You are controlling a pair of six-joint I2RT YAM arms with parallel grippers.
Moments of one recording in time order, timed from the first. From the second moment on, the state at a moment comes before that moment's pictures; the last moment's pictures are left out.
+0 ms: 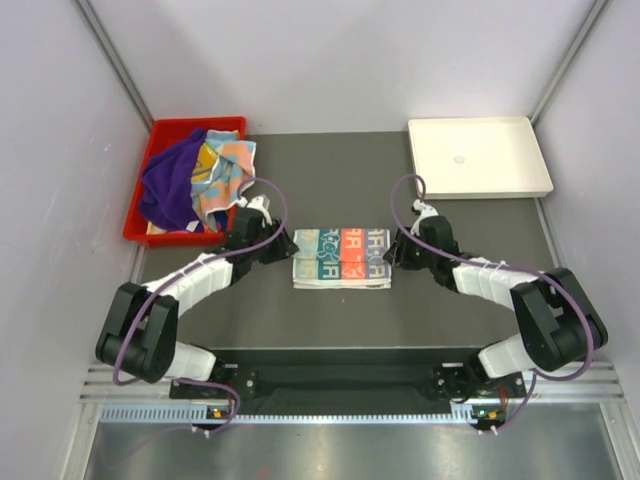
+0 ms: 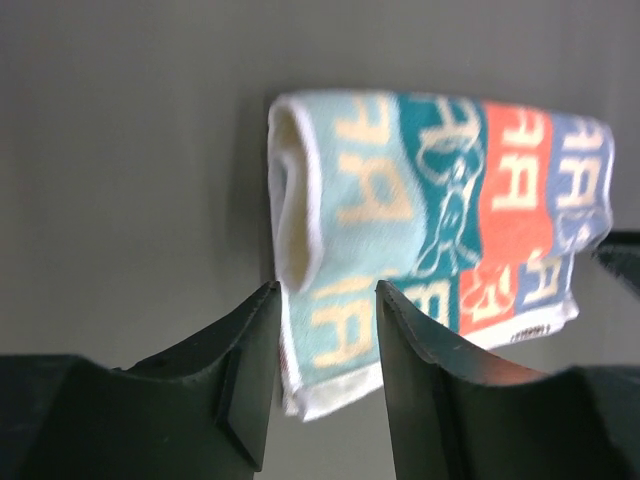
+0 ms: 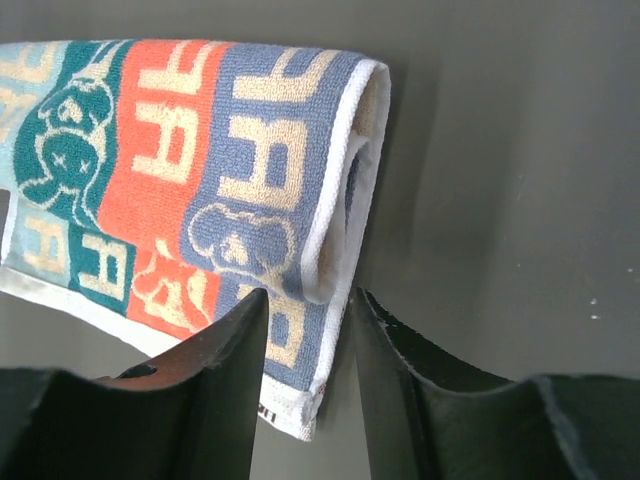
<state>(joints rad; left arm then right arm) -0.36 1.39 0.67 0.02 0.15 -0.60 0.41 1.43 0.57 0.19 -0.15 0.48</state>
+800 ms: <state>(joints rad) -0.43 1.65 0.87 -0.13 -0.01 -0.62 0.46 1.51 0.67 0.12 -0.05 0.50</state>
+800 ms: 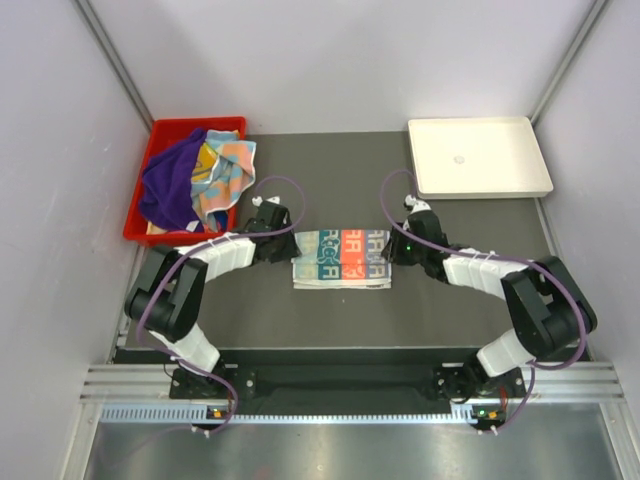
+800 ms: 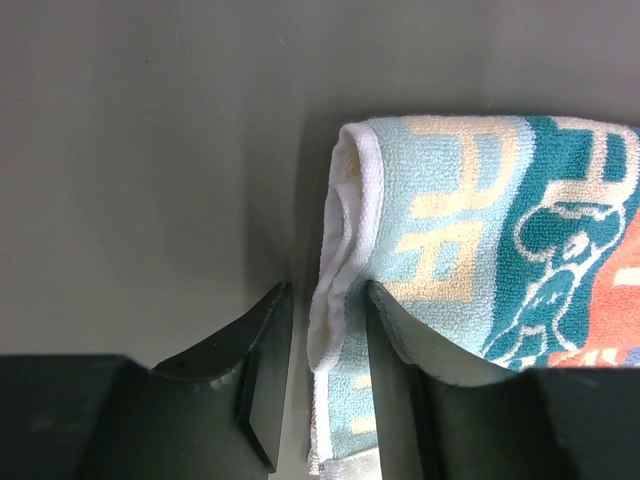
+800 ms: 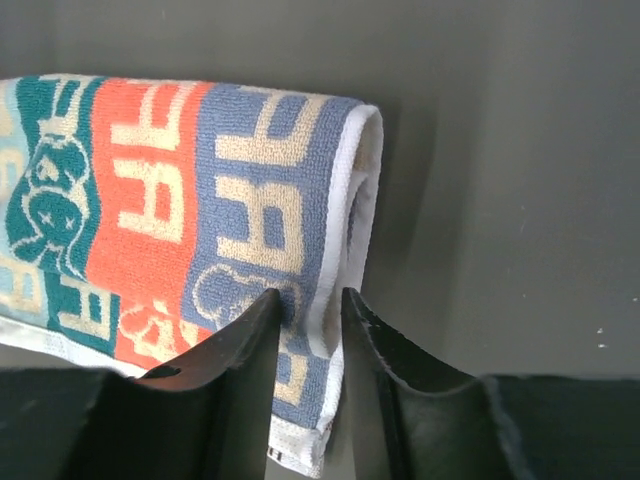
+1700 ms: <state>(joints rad) -0.43 1.60 0.90 -0.23 0.03 -0.58 0.46 1.47 0.62 0.08 -0.03 0.50</state>
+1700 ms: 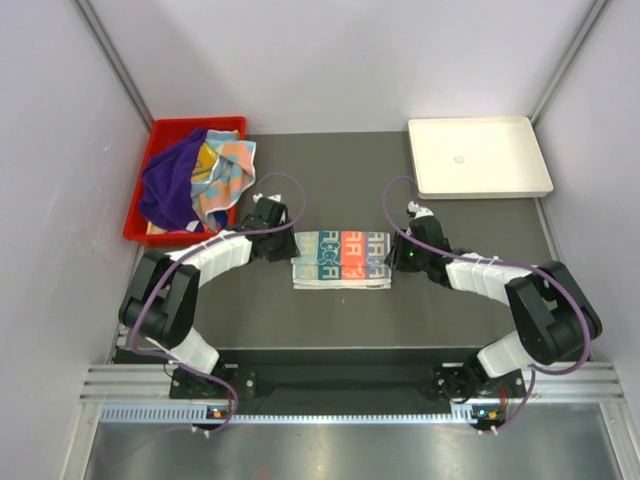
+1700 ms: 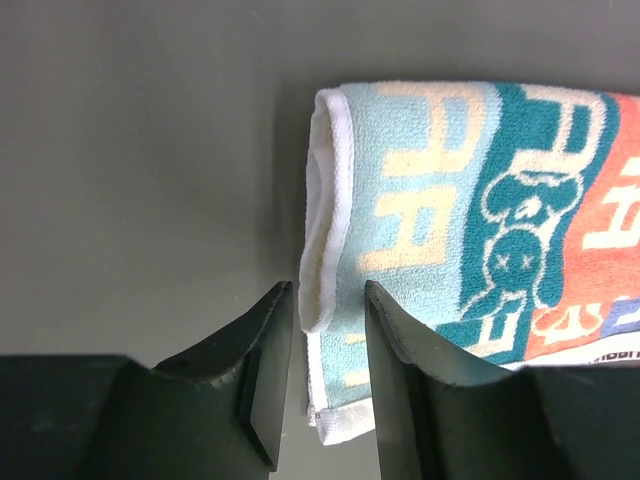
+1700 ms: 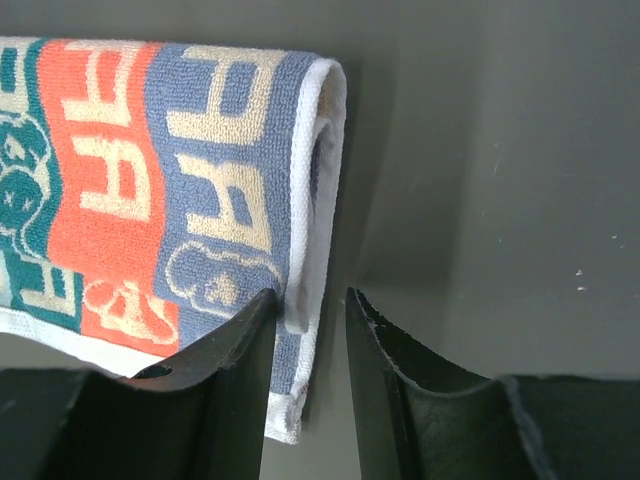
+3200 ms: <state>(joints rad) -0.43 1.62 0.97 -0.28 0.09 -0.57 0.49 1.46 0.71 -0.05 0.00 0.51</state>
